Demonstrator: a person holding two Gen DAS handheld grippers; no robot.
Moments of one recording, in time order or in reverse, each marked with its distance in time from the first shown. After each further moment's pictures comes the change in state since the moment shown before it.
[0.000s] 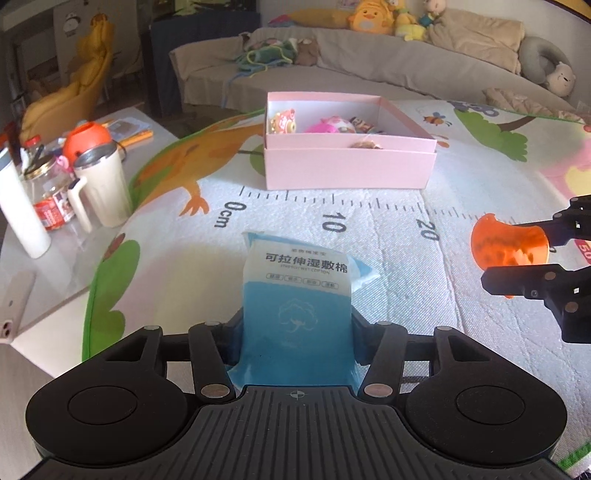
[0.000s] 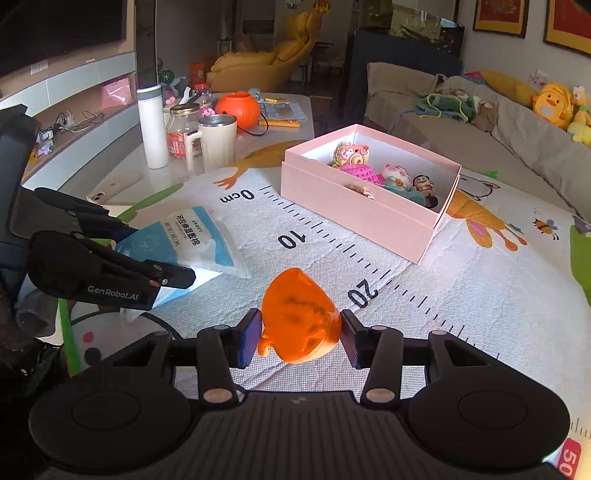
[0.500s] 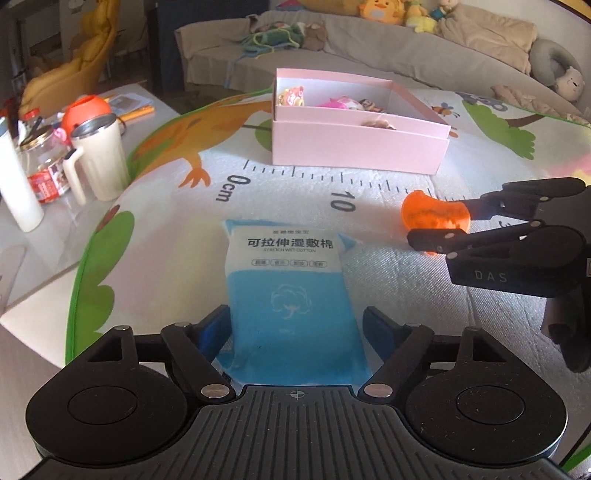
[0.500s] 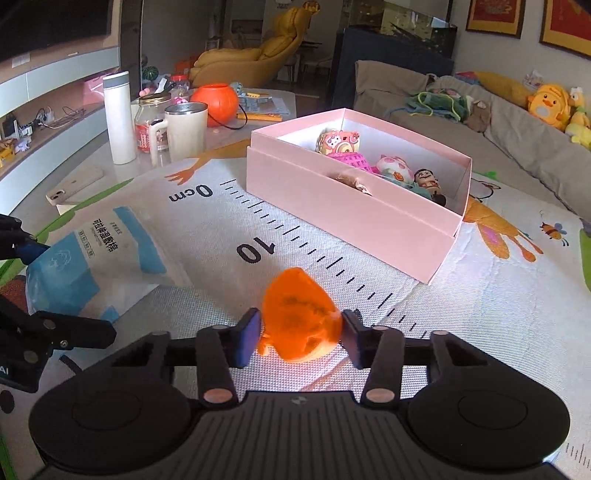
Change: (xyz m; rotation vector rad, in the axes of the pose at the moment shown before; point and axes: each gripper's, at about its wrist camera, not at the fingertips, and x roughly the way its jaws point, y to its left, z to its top) left arm 0.021 0.010 -0.007 -0.054 0.060 -0.016; right arm 0.088 -0.013 0.009 -0.012 0.001 -0.069
